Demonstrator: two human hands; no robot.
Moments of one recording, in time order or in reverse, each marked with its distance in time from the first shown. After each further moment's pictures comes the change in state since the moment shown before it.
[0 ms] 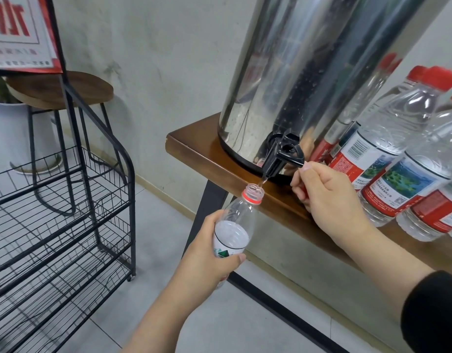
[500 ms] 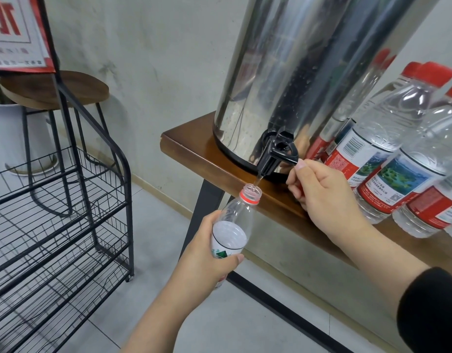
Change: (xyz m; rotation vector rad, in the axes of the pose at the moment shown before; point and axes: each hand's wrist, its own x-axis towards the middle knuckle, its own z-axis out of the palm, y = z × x) left_hand 0.003 -0.004 0.003 0.045 -0.002 0.008; right_hand 0.000 0.000 0.000 0.015 -0.005 0.000
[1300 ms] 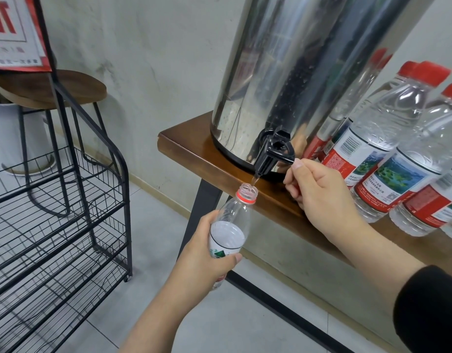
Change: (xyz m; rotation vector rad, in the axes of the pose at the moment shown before) left_hand 0.000 0.000 0.001 -0.001 -0.001 -0.012; right_hand -0.001 -0.002 -0.001 -0.025 -0.002 -0.002
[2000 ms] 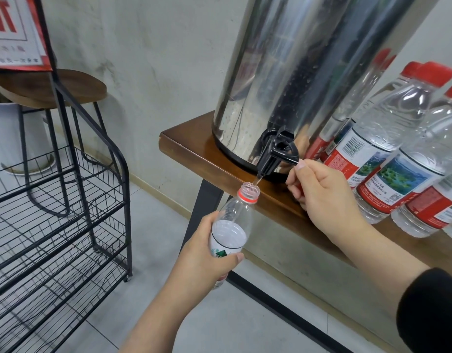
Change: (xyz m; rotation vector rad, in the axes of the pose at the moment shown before) left_hand 0.000 0.003 -0.003 0.028 0.030 0.019; right_hand 0.000 0.001 0.000 0.013 -0.001 0.010
